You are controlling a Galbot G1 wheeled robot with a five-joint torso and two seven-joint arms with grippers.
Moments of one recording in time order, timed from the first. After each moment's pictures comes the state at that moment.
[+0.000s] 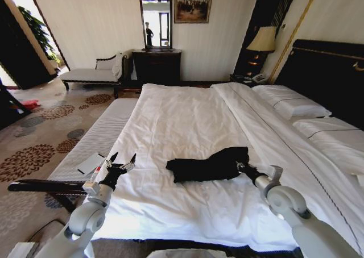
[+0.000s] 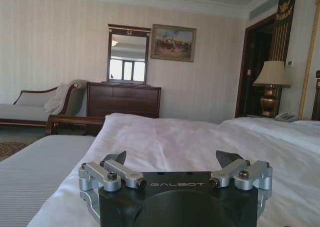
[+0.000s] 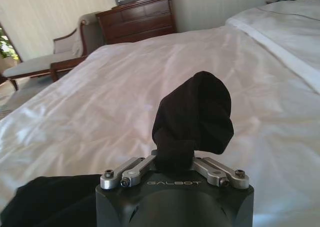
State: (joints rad) left arm 1.53 -0.95 -0.54 -2.11 -0.63 -0.02 -0.12; right arm -1.41 0.83 0.56 2.10 1.02 -0.42 0.25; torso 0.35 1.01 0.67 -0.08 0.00
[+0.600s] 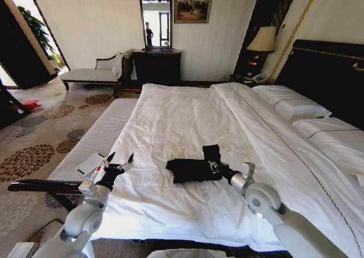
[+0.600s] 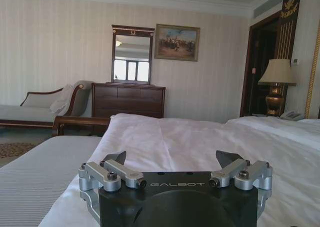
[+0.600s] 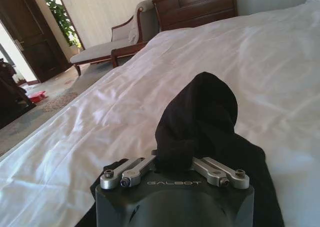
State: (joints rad) left arm 1.56 -0.95 -0.57 -2.13 -0.63 -0.02 -0.12; right arm -1.20 0.80 0.24 2.11 1.05 -0.42 0.25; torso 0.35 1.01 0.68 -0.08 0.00
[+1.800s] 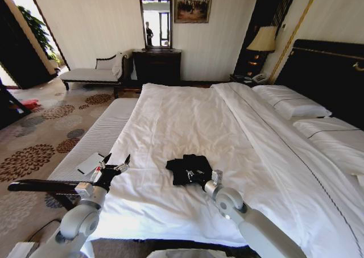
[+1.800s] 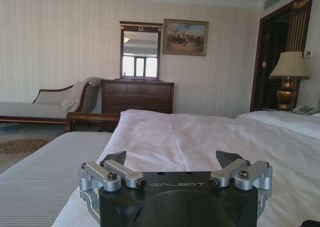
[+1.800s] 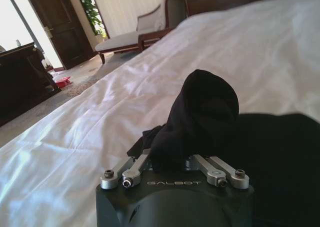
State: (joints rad) left arm 1.58 -0.95 -0.60 -2.12 -0.62 0.00 -0.14; right arm -1.16 0.96 0.01 1.98 0.76 -0.32 0.17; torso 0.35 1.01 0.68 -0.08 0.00
